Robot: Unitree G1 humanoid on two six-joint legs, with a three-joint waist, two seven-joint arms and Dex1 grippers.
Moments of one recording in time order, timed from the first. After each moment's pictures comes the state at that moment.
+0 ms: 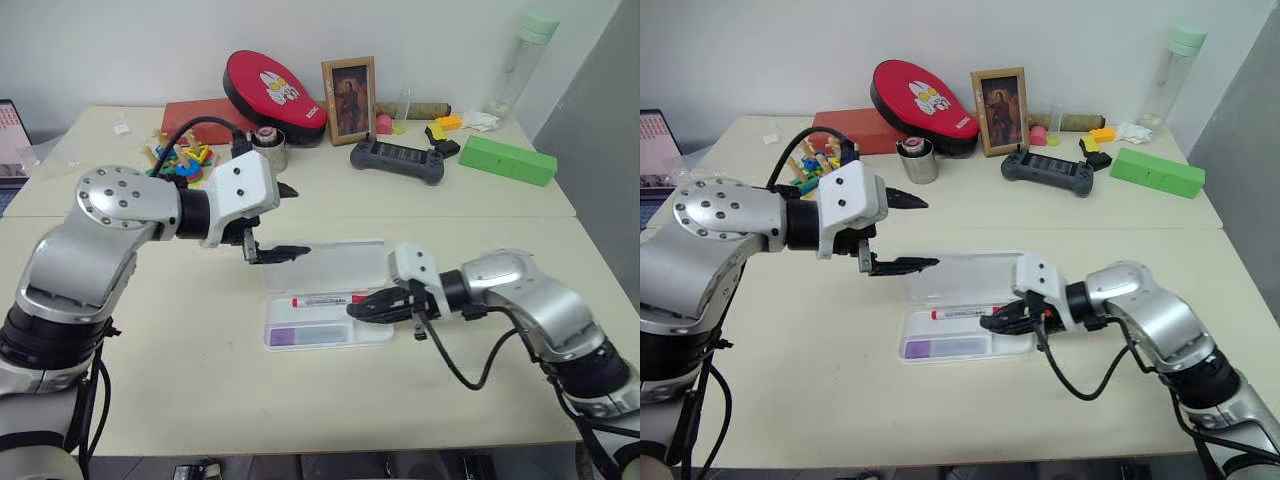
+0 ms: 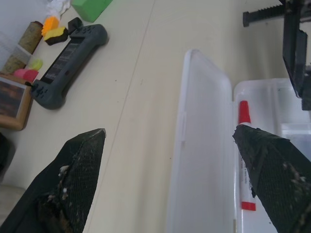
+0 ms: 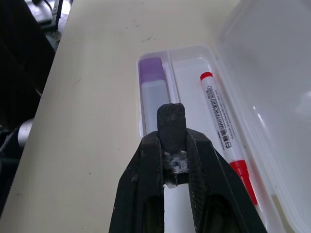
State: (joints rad) left arm -0.75 0.95 -0.12 -0.33 -0.31 0.62 -1.10; right arm -0.56 -0.65 0.40 -0.32 0.34 0.69 1.13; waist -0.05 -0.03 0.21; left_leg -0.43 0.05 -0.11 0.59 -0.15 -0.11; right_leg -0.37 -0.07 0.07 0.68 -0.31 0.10
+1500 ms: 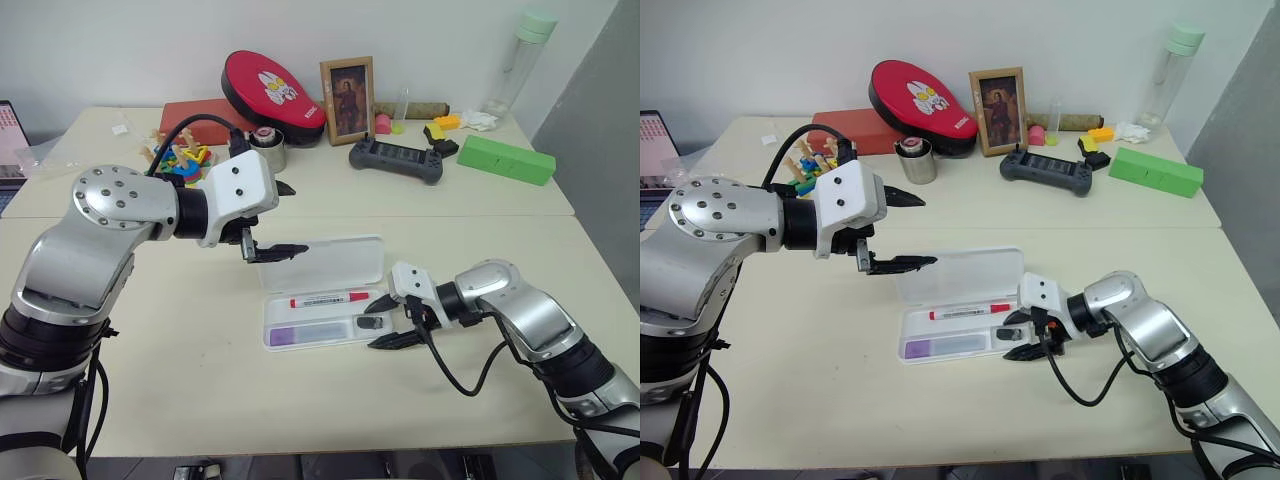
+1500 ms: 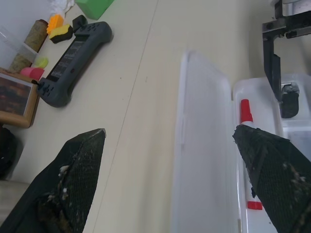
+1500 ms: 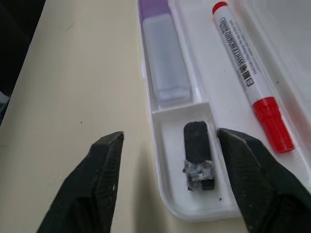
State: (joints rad) left arm -0.73 0.96 -0.12 -0.36 -0.31 0.64 -1.07; right arm -0.56 -0.66 0.41 -0.17 0.26 0.60 1.22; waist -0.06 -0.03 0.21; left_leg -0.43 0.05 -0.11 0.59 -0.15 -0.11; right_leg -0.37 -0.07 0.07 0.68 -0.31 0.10
